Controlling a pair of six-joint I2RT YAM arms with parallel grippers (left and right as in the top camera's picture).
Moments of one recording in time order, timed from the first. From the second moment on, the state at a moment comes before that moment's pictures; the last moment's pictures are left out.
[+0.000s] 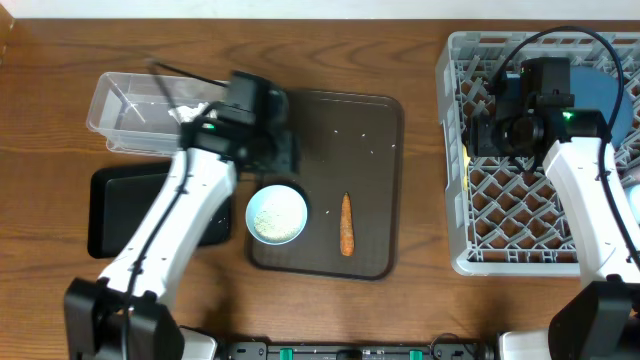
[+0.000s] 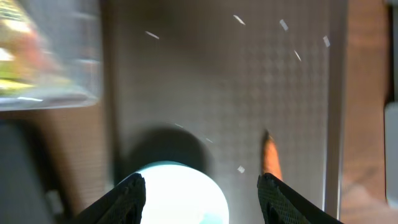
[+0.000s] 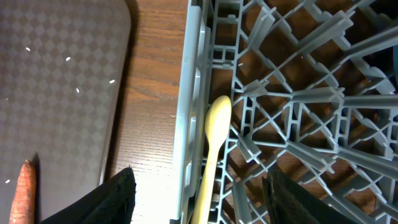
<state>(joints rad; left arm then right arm) -0.32 1.57 1.29 -0.87 0.17 -0.25 -0.01 1.60 1.33 -0.86 -0.14 -0.02</state>
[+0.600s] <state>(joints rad) -0.66 1.80 1.27 -0.93 0.16 -0.25 -0.01 1.60 1.33 -0.86 -0.14 -0.01</state>
